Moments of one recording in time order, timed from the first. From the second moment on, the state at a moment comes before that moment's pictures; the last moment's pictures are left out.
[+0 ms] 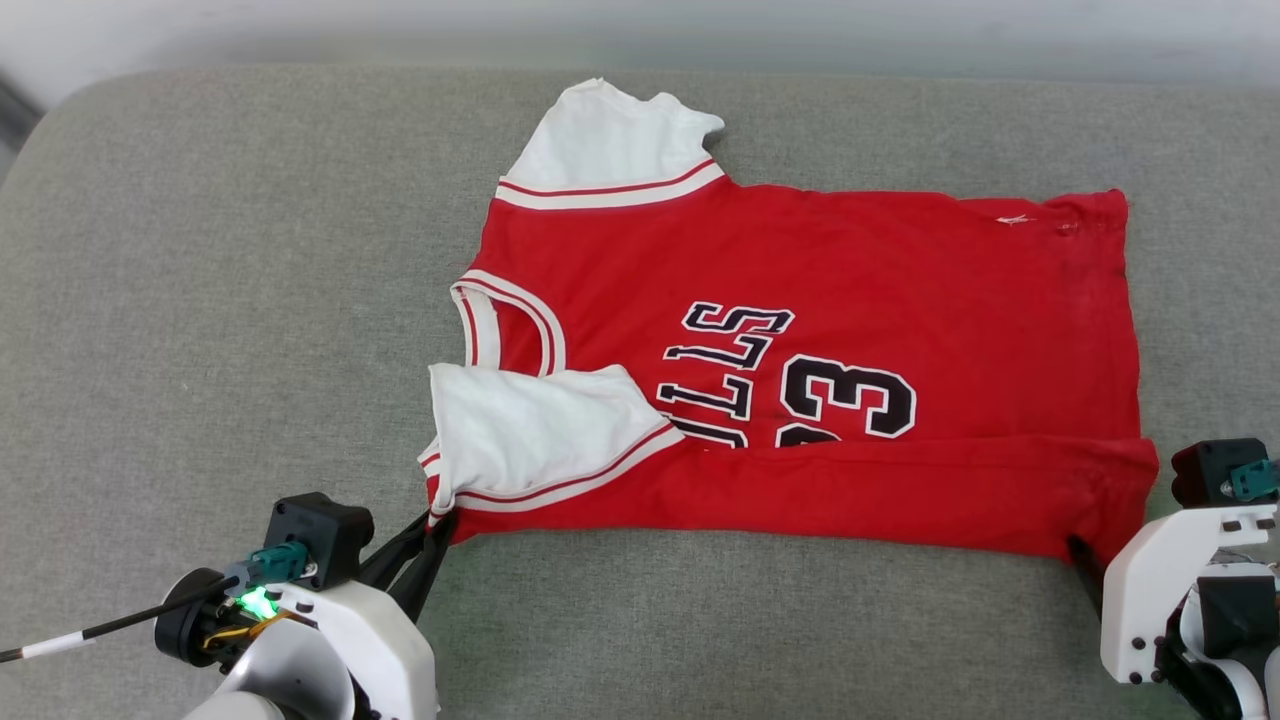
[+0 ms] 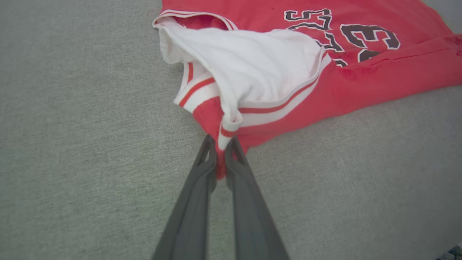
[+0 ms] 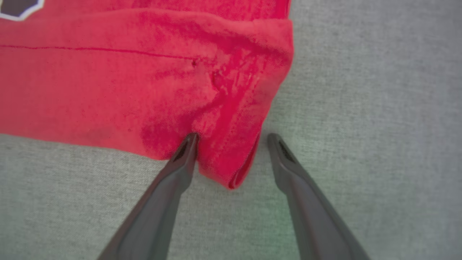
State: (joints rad) left arm -0.17 0.69 -0.61 -0.17 -0.72 0.22 0.18; right arm -0.09 -0.20 -0.10 0.03 0.16 0.13 0.74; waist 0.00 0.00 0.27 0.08
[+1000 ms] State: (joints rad) left arm -0.02 0.78 -0.76 -0.15 -0.70 0.19 0.29; right arm 0.15 -0.36 -0.14 -0.15 0.28 0.13 0.97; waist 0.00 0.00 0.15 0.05
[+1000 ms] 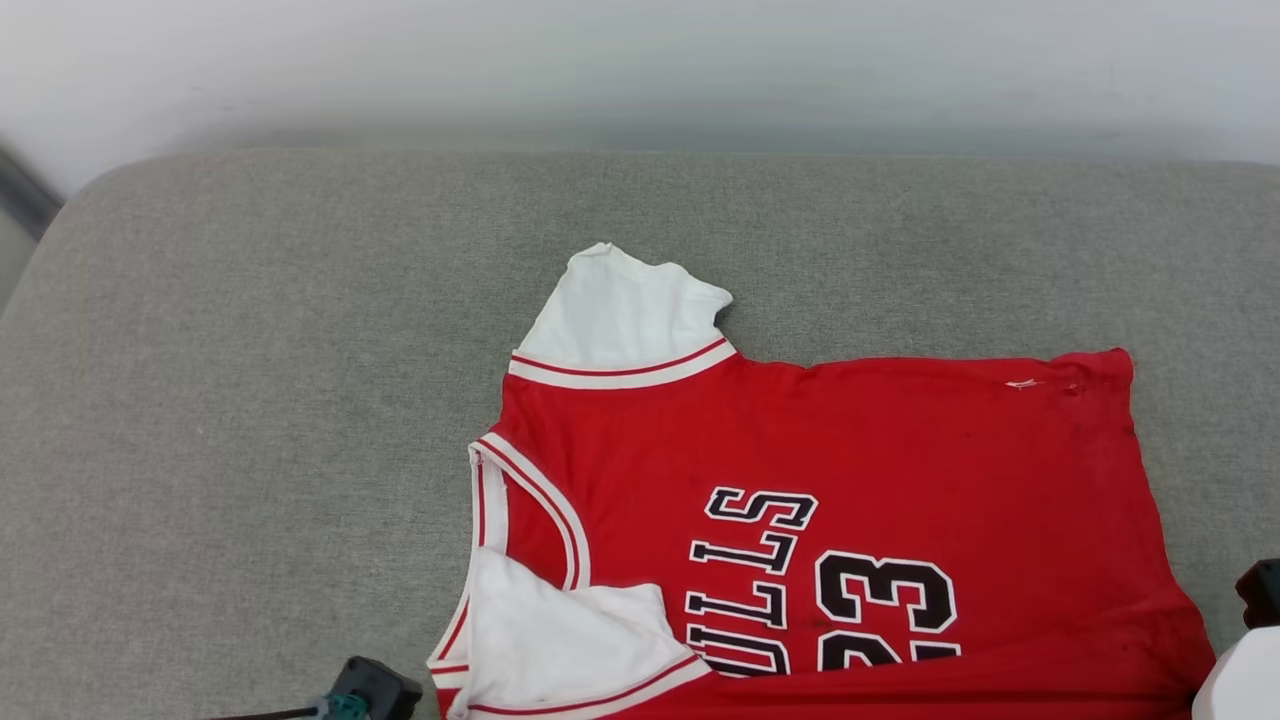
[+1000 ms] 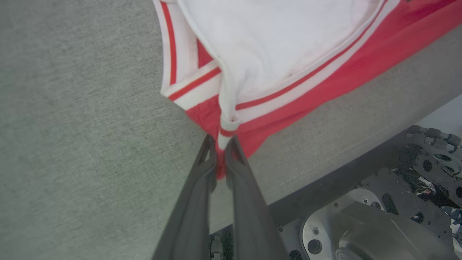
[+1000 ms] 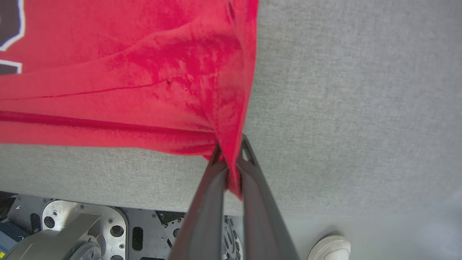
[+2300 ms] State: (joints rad) left arm -0.05 0.41 -0.34 -0.13 -0.56 0.18 -0.26; right arm -0.01 -0.15 -0.14 -0.25 0.22 0.13 0.08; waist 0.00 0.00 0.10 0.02
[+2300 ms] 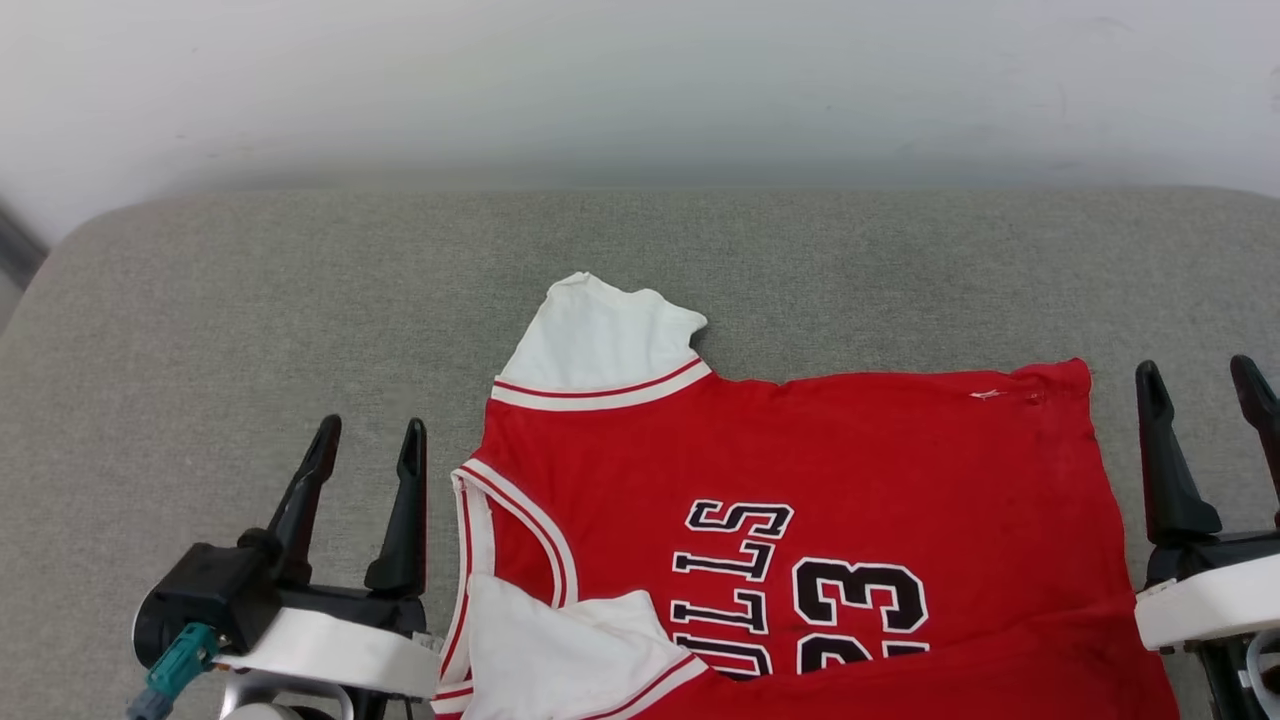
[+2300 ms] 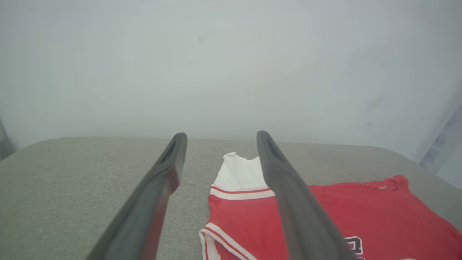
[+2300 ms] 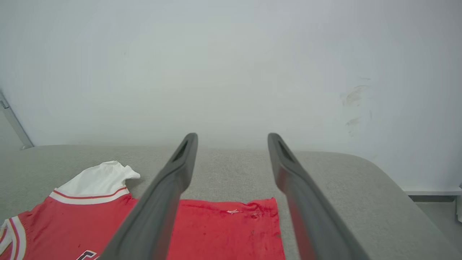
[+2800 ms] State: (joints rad) left arm -0.13 0.41 -0.28 -0.05 -0.48 0.02 -0.23; right arm -0.03 -0.13 -0.12 -0.21 0.21 0.13 0.00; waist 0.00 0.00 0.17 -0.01
